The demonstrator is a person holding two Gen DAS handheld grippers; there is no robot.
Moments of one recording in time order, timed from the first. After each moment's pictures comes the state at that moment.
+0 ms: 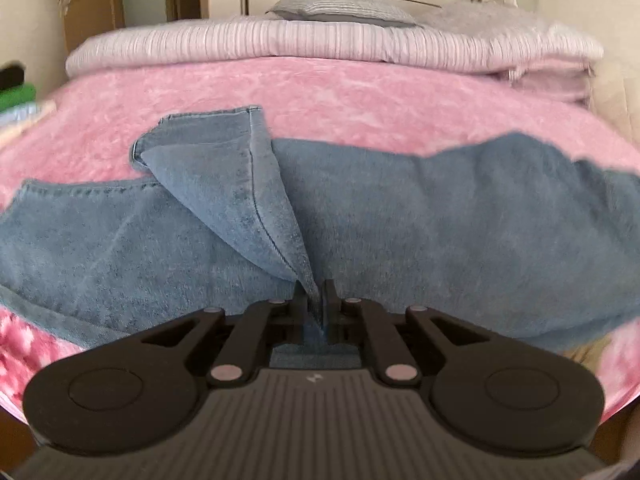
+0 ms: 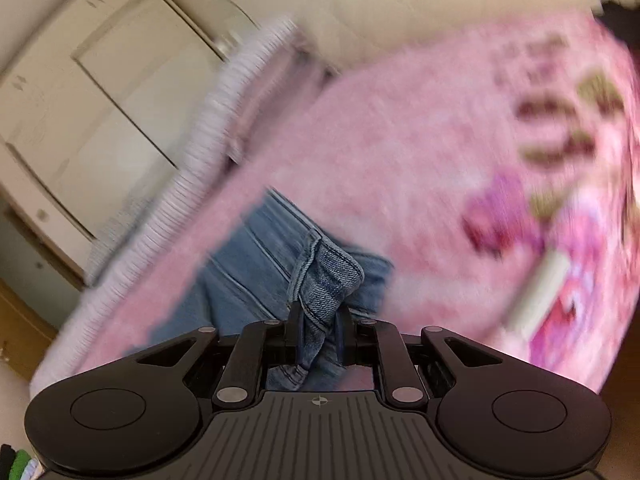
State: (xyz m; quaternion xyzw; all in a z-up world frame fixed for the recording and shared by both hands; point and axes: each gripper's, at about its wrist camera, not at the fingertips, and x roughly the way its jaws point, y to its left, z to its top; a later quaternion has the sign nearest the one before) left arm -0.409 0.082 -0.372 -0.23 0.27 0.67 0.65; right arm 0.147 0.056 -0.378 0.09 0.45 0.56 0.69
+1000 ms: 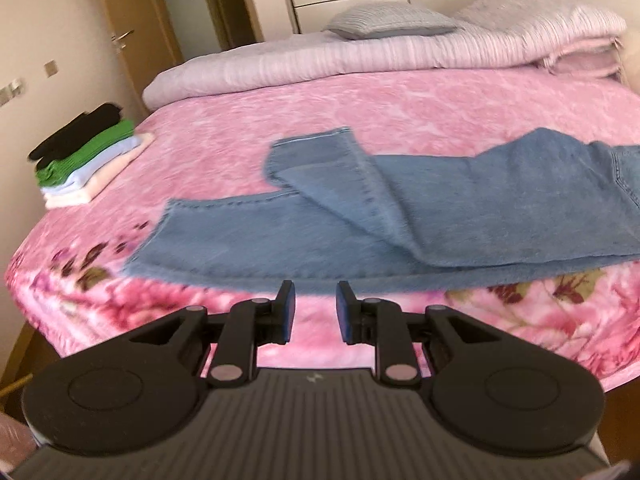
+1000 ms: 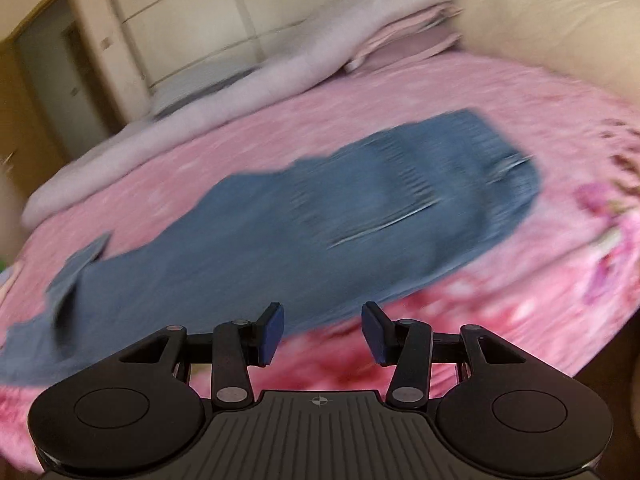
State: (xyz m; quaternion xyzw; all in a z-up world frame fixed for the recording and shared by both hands) left arm -0.465 -0.047 -0.269 -0.21 0.30 0.73 0.58; right arm -0.063 0.006 -0.312 -0.15 0.36 0.67 0.63
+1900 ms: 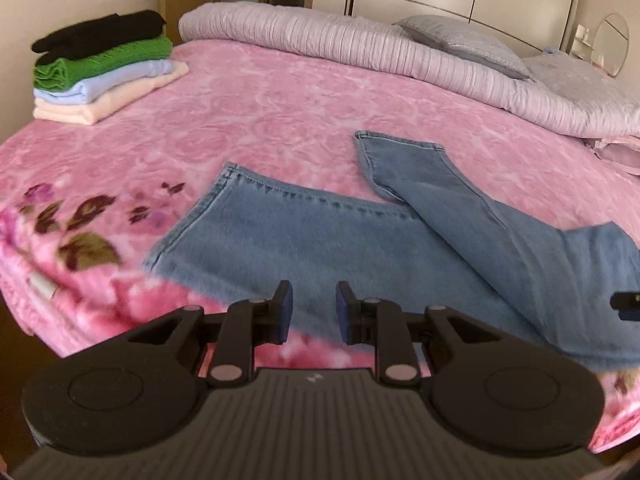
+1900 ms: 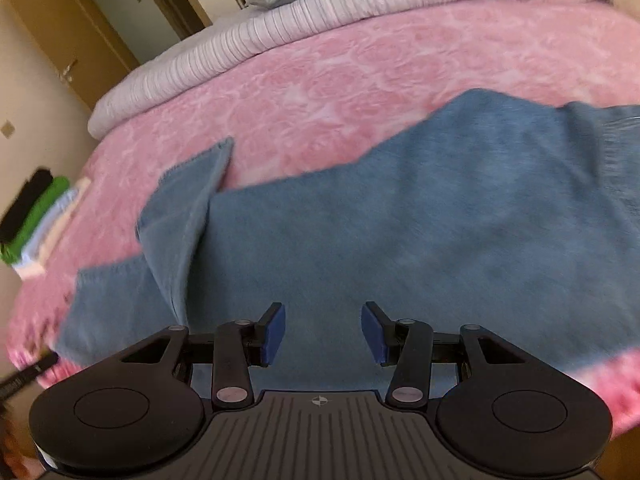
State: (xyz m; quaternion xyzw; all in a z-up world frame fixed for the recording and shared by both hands) left arm -0.649 0.048 -0.303 -0.33 0.20 0.71 0.58; right arm -0.259 0.139 -0.324 -0.21 0.45 0.71 0.50
